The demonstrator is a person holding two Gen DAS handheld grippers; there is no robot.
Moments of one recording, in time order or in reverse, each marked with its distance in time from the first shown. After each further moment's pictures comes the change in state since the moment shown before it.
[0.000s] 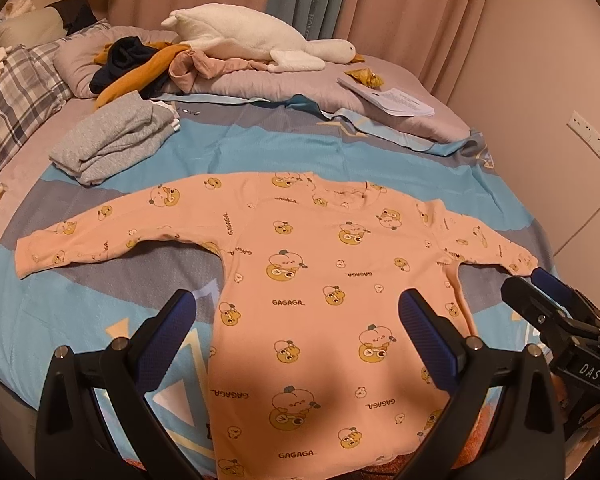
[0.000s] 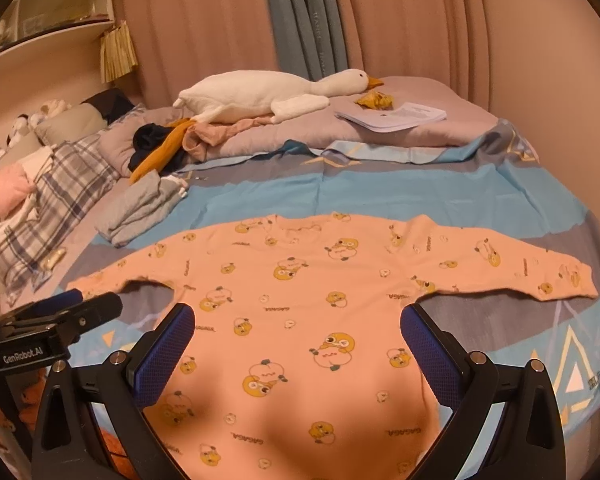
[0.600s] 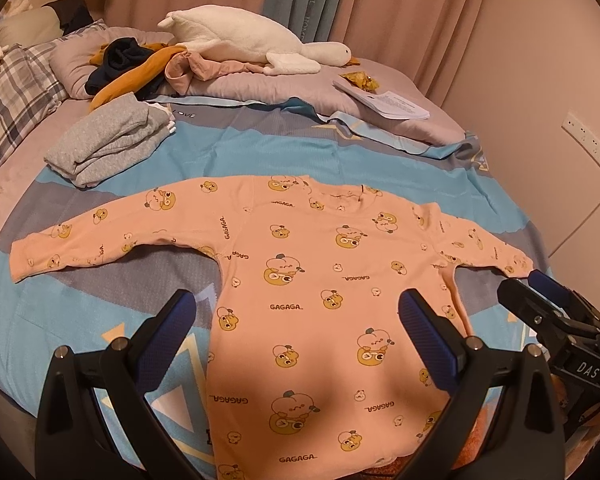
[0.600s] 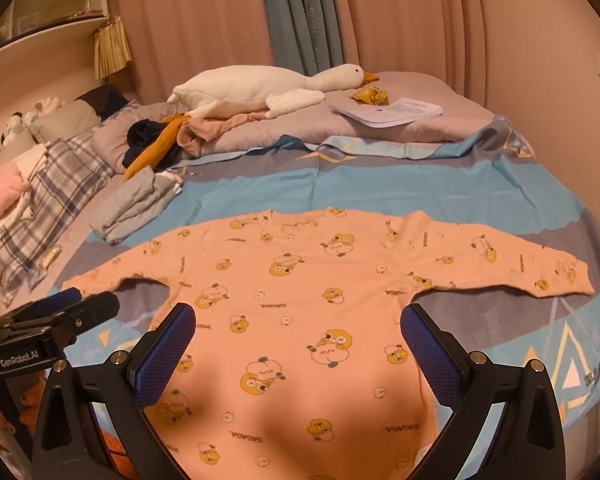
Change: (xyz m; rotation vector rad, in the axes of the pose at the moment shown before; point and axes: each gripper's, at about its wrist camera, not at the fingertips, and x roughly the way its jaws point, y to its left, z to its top) left arm 0.001 0.004 0.001 -0.002 -0.011 -0.018; right arm 0.001 0.003 0.000 0.001 0.014 -0.017
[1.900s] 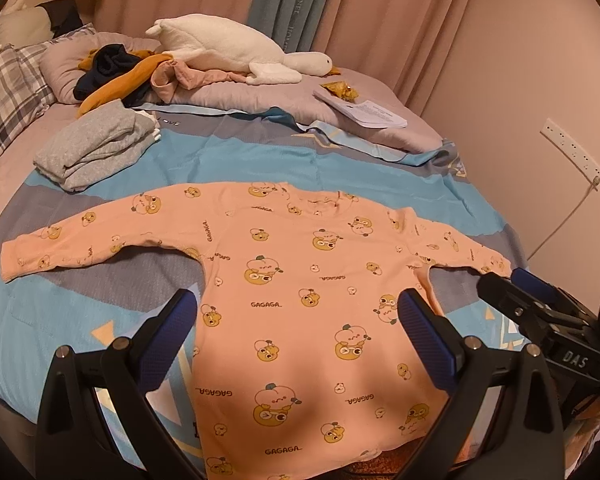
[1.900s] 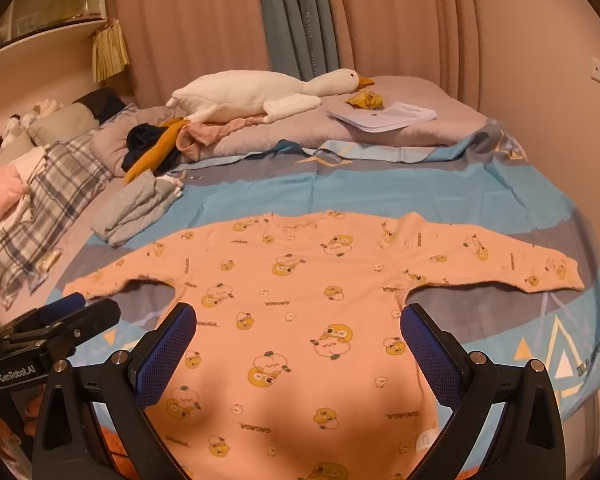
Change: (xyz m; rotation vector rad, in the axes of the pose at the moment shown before) left arm -0.018 -0.001 -0.006 0.010 -0.030 -0.089; right arm -0.013 0.009 -0.001 0.008 -0.007 -0.027
